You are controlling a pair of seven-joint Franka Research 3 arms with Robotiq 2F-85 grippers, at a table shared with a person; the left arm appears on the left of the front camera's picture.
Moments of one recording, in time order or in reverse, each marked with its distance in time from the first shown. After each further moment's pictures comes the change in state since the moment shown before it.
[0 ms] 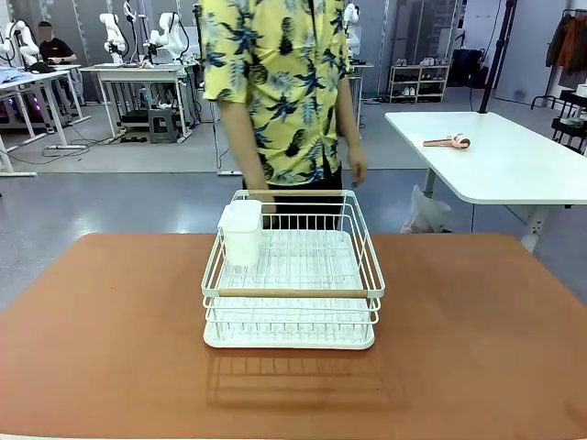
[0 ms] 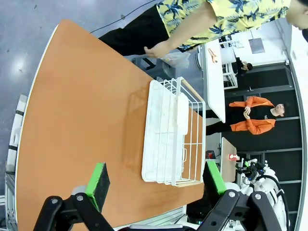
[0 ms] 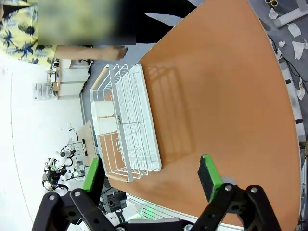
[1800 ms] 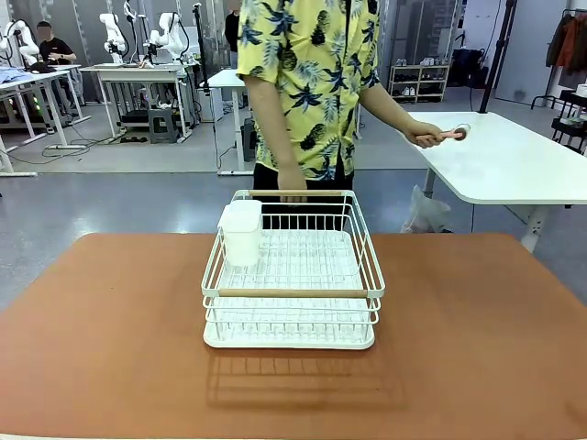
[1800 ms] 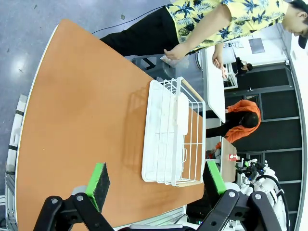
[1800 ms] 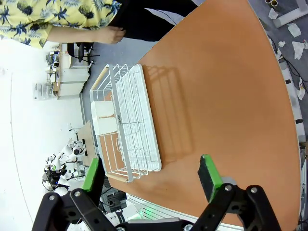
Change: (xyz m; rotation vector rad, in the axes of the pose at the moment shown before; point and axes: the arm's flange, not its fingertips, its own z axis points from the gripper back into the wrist) left arm 0.000 0.000 0.000 0.000 0.000 0.000; right arm 0.000 0.000 0.000 0.000 0.000 0.000
